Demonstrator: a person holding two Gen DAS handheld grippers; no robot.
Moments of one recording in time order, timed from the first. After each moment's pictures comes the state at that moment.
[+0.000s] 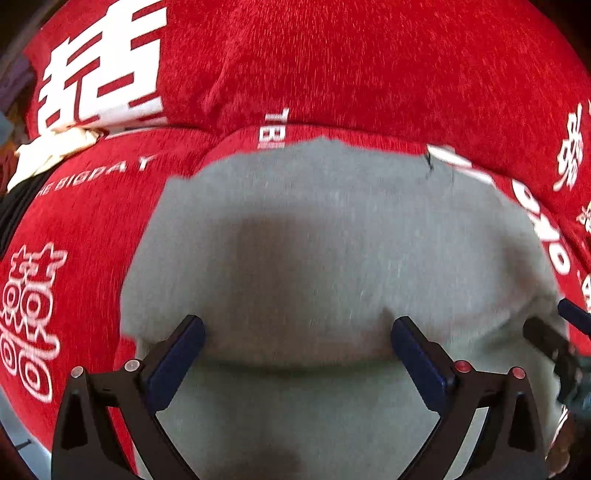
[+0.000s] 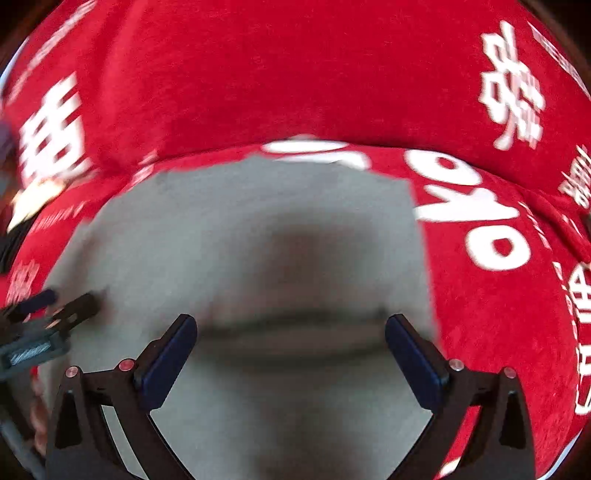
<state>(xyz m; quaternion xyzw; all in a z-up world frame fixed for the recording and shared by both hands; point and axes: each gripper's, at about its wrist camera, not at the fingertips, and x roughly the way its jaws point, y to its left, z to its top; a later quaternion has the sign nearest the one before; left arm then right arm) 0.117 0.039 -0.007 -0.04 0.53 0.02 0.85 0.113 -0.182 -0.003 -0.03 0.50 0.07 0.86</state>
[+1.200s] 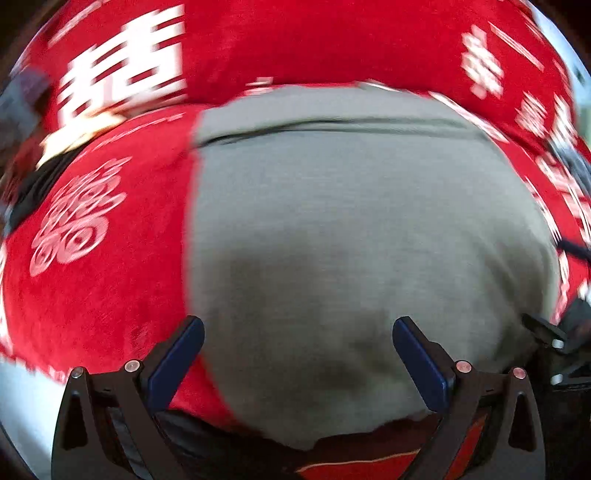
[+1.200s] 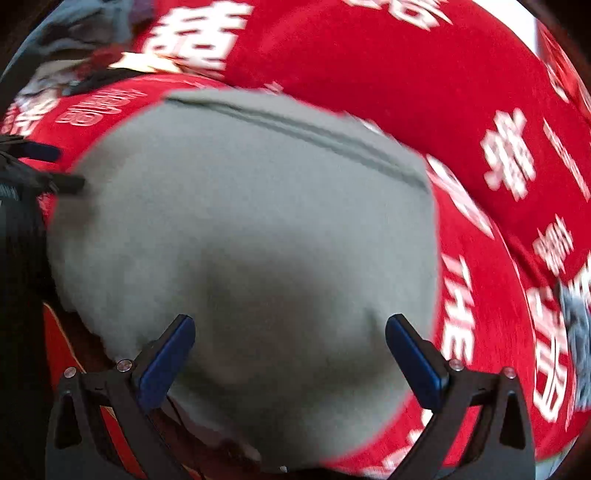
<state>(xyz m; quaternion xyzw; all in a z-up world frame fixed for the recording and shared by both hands) -0.088 0.042 0.005 0.05 0.52 -0.07 0.85 -0.108 -0.150 -0.019 -0.23 0.41 0.17 0.87</state>
